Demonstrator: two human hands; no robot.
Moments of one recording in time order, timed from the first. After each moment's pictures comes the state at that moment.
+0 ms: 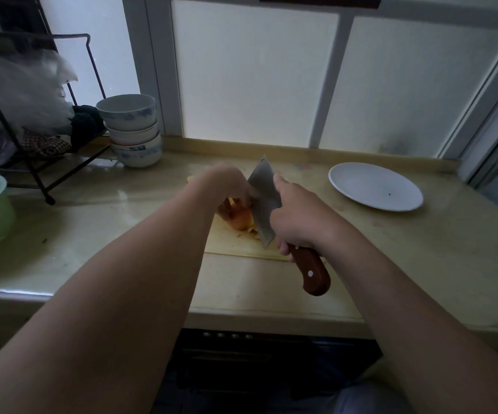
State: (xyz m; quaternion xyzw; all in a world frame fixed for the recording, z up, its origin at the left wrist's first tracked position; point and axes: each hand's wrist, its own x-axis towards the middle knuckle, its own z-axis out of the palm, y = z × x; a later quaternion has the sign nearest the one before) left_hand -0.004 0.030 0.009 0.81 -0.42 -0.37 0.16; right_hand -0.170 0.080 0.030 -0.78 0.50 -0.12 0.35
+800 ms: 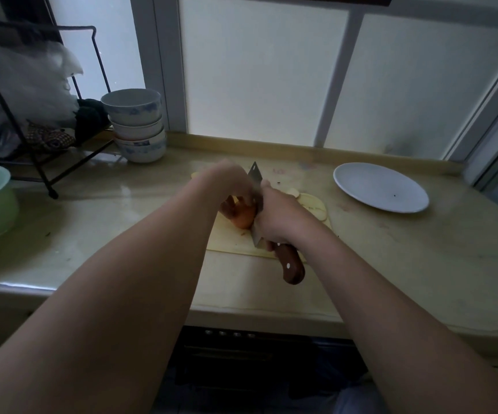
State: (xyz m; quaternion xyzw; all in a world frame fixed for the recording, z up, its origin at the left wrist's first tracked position) left_hand 0.000 0.033 0.008 0.80 -0.43 -0.37 0.17; right_hand -0.132 0.053 -0.002 -0.82 0.50 -0.06 0.27
